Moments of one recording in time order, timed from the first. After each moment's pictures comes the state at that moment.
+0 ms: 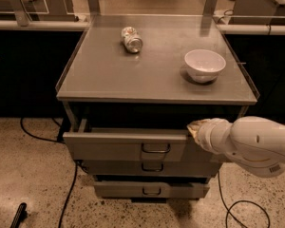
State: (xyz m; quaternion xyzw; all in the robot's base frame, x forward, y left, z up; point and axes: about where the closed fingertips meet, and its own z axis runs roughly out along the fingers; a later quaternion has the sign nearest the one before) arm 0.557 -0.178 0.684 -0.32 0.86 0.00 0.41
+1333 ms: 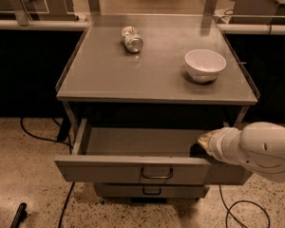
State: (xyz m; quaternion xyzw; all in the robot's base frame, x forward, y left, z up) arm 0.535 -0.215 0.663 -0.34 0.87 -0.02 0.36
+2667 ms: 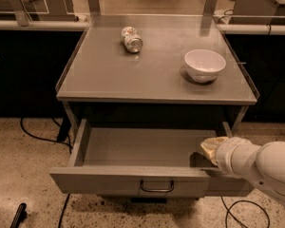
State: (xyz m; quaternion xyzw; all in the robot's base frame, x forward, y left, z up) arm 0.491 -0.208 0.696 -0.32 0.86 -0.01 0.40
